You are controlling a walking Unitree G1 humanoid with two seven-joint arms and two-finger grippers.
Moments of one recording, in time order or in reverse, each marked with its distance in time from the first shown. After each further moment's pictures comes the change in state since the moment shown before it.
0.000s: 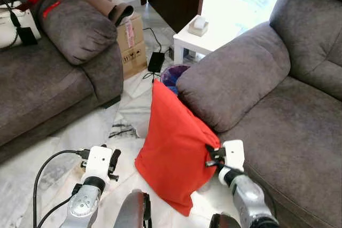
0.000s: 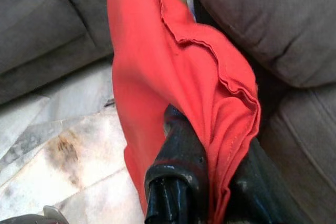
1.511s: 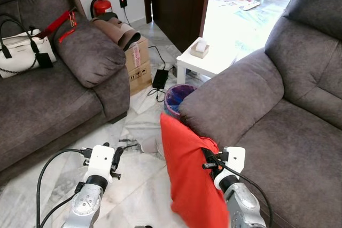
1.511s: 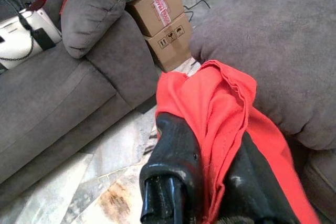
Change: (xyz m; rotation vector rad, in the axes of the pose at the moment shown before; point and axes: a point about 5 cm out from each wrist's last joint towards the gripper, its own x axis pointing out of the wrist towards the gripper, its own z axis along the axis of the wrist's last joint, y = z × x) left arm 0.002 -0.003 -0.004 -0.005 -0.012 -0.060; right arm -0.001 0.014 -0.001 0.207 -0.065 0.050
